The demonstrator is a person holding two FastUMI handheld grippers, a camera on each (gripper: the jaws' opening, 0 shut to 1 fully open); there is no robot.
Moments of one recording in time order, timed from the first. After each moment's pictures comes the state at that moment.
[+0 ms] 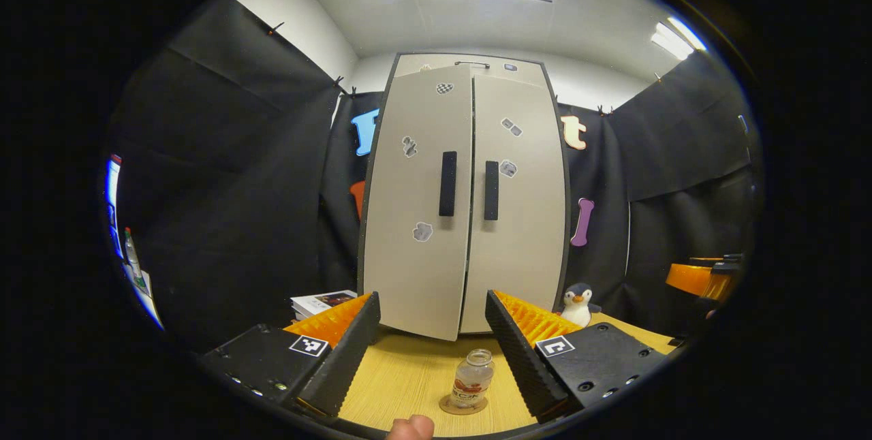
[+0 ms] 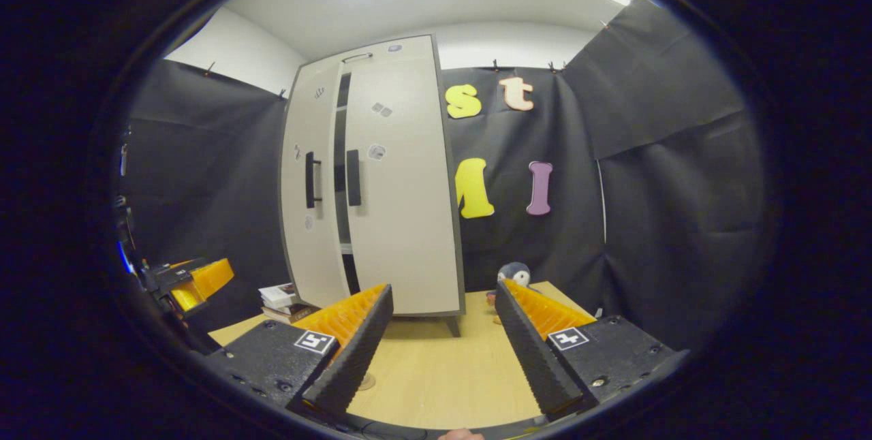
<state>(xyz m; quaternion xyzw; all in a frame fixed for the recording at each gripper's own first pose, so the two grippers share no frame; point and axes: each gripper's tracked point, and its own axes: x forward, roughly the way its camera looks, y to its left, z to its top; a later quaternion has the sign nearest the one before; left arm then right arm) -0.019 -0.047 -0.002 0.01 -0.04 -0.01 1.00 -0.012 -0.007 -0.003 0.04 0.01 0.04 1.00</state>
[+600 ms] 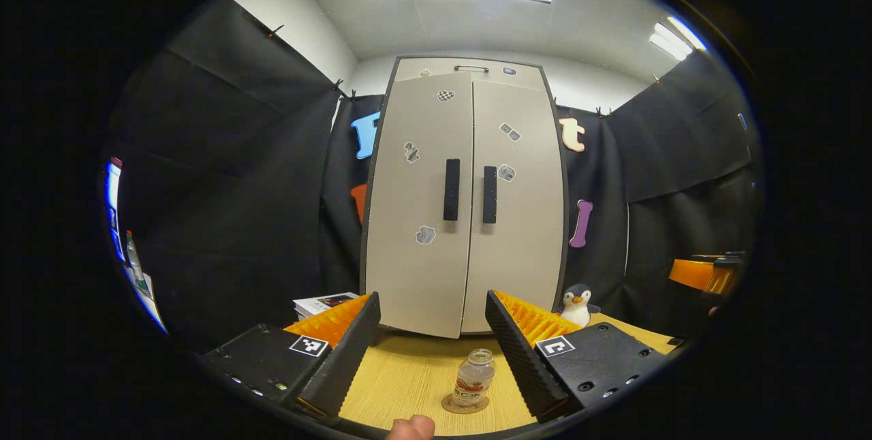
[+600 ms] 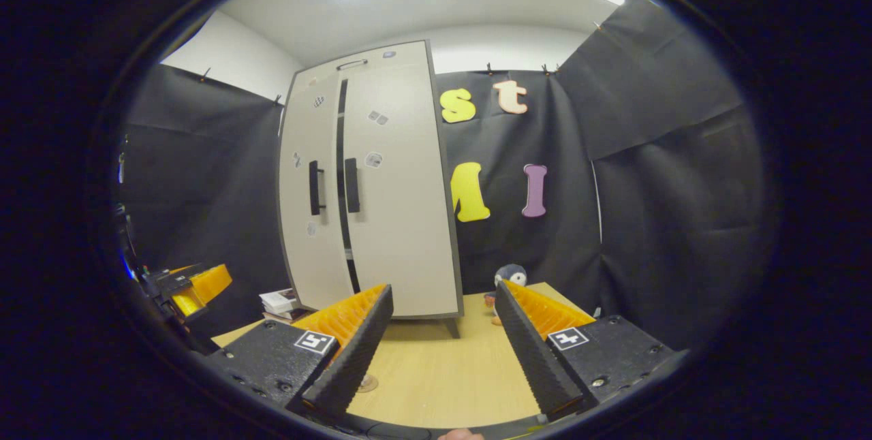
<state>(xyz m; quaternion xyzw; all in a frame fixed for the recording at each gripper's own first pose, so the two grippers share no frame) -0.028 -0.044 0.005 0.01 -0.04 -0.02 1.00 -0.021 -0.002 0.007 0.05 0.00 0.04 1.00</state>
